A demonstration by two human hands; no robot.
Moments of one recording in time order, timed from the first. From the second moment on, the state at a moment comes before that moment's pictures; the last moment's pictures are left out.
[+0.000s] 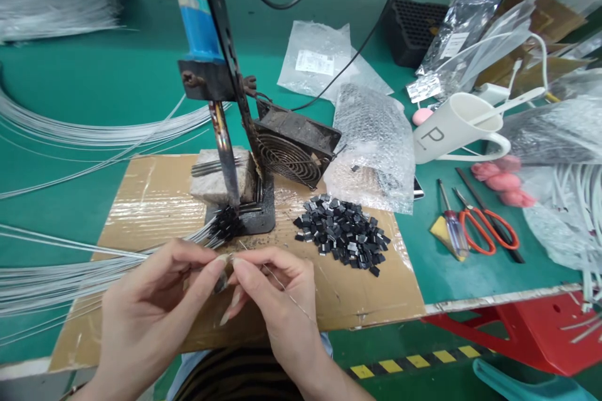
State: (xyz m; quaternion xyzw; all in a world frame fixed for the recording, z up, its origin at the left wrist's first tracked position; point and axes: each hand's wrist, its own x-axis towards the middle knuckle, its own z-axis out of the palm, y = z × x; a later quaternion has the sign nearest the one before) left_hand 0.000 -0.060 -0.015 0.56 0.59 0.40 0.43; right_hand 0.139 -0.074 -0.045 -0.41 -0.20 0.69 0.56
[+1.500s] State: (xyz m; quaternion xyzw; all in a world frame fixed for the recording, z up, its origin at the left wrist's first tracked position) left_hand 0.007 -0.061 -0.024 0.55 0.61 0.42 0.39; right_hand 0.144 -0.078 -0.047 -0.44 -0.21 0.67 0.57
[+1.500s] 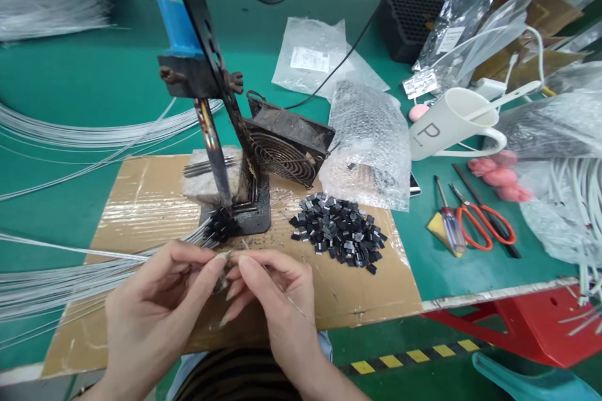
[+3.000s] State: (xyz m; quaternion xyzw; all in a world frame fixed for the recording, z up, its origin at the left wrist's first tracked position) left_hand -0.004 -0.038 -0.011 0.58 0.57 0.37 0.45; right_hand 0.158 -0.056 -0.031 -0.51 -0.37 0.55 0.55
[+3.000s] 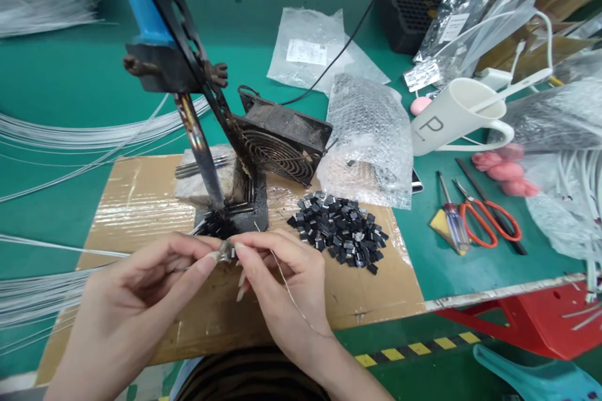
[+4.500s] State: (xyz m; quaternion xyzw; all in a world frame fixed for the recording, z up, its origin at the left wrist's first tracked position) left_hand 0.003 -0.022 -0.005 0.57 0.59 0.36 0.44; right_hand 0.166 -0.065 -0.030 -0.59 -0.54 0.38 0.47
